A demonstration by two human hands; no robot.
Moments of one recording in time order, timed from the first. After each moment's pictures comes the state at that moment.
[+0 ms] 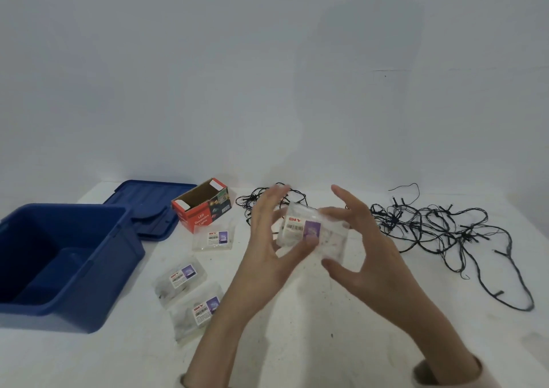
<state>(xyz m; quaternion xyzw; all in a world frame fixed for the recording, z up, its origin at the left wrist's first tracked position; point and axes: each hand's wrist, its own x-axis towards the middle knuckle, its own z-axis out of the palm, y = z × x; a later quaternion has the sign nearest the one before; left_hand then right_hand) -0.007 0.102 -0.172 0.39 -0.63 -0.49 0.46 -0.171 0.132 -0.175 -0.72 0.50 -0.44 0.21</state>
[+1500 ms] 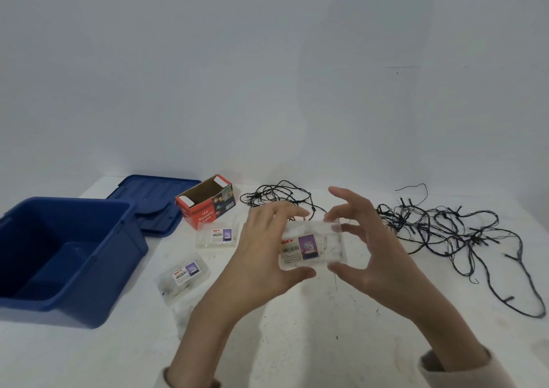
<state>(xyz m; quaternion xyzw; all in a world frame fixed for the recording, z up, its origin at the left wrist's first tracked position) 0.014 0.085 -0.177 0.43 -0.83 -0.18 0.30 -0.174 0.115 -0.177 -0.75 0.44 -0.42 0.26</state>
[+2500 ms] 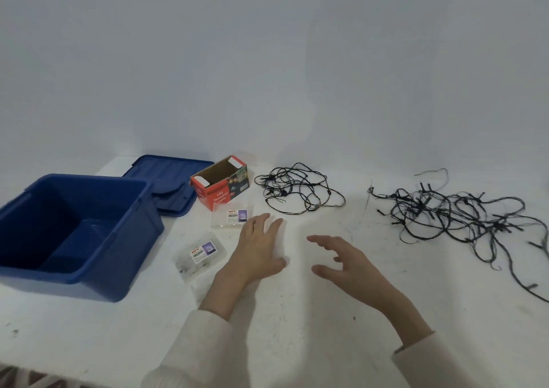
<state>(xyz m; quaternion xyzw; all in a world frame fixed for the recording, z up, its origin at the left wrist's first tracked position) 0.048 0.039 -0.267 0.58 -0.79 -0.19 0.04 -0.143 0.092 -0.270 -0.69 0.58 -0.25 0.37</state>
